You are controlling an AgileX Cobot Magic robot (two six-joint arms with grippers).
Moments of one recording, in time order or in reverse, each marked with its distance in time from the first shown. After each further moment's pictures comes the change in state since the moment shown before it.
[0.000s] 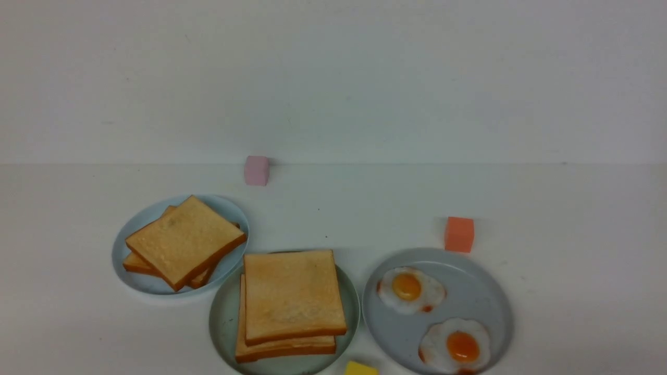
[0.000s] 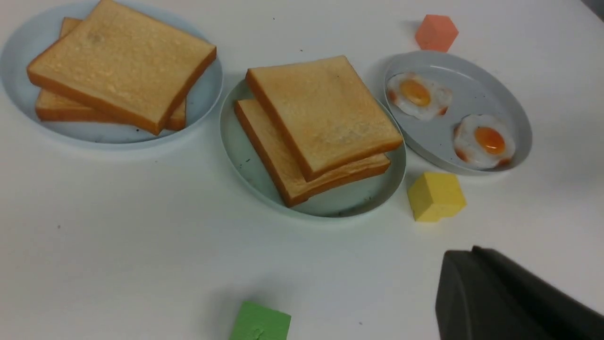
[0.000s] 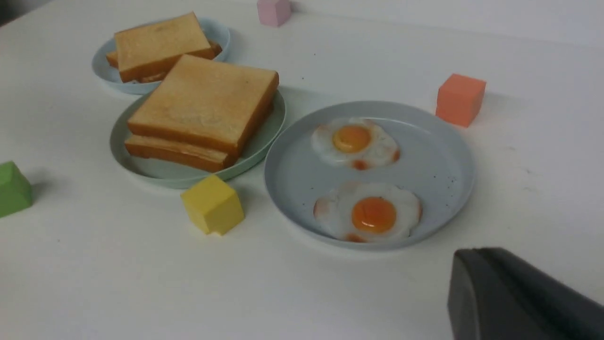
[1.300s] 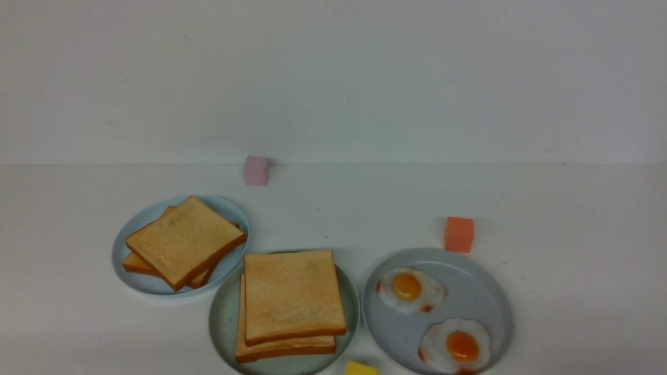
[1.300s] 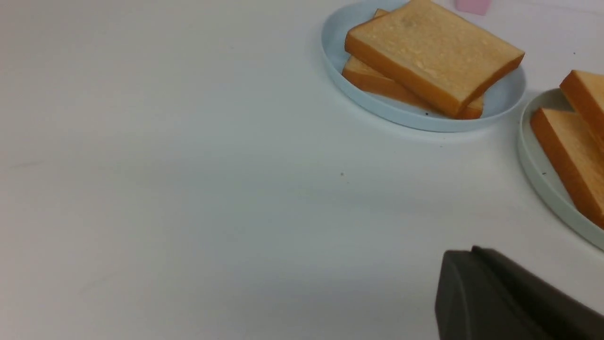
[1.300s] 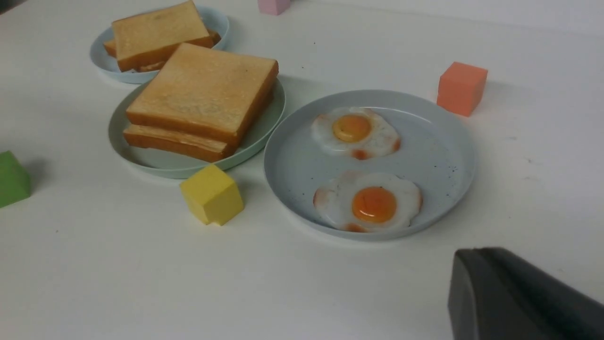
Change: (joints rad) right arm 0.000 0.000 0.003 0.000 0.010 0.000; left arm 0.134 -0.297 0.472 0.525 -0.349 -0.447
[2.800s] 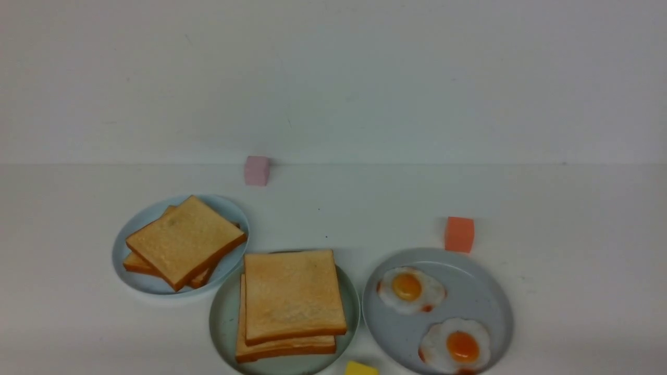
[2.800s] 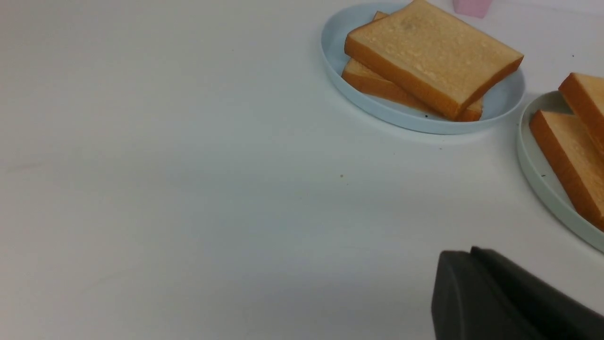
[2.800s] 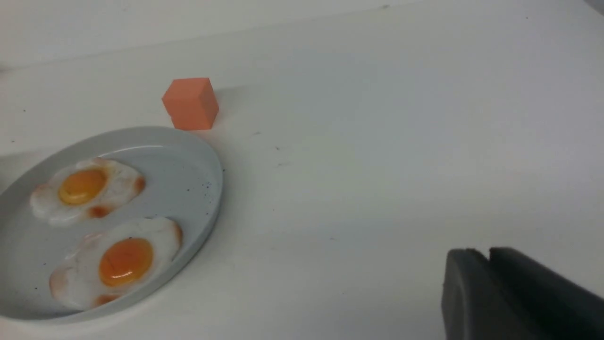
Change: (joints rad) right arm -0.459 -0.088 0.200 -0.155 -0.142 0.206; left arm 0.001 0.000 0.001 -0.004 -0.005 0.003
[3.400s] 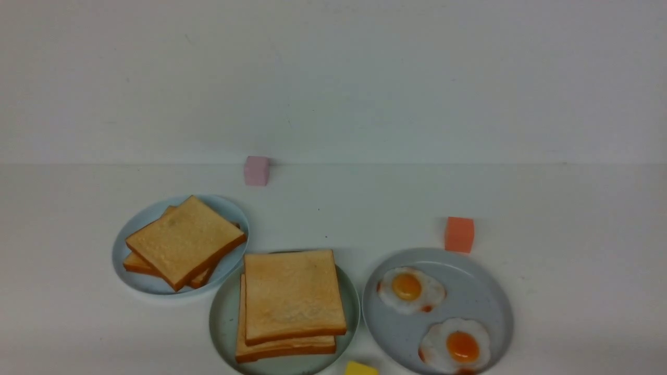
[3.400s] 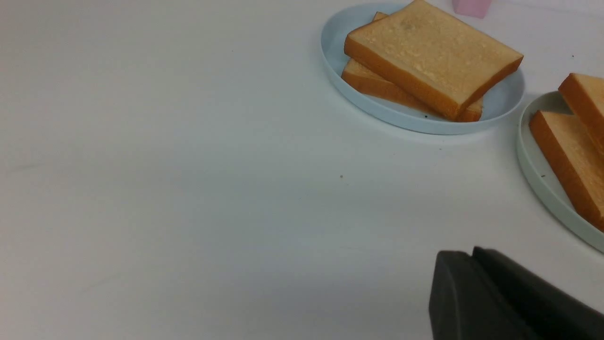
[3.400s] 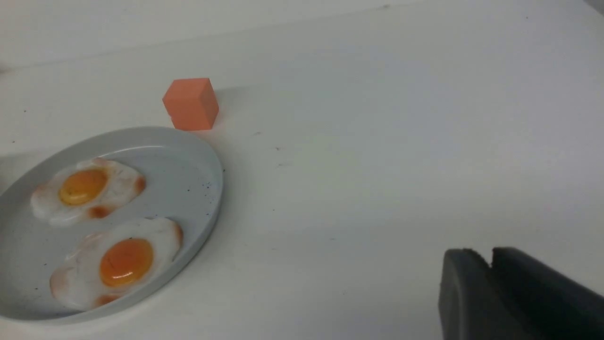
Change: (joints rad) right arm 0.000 0.000 0.000 0.000 0.000 0.001; left arm 0.000 0.000 0.001 0.000 0.000 0.000
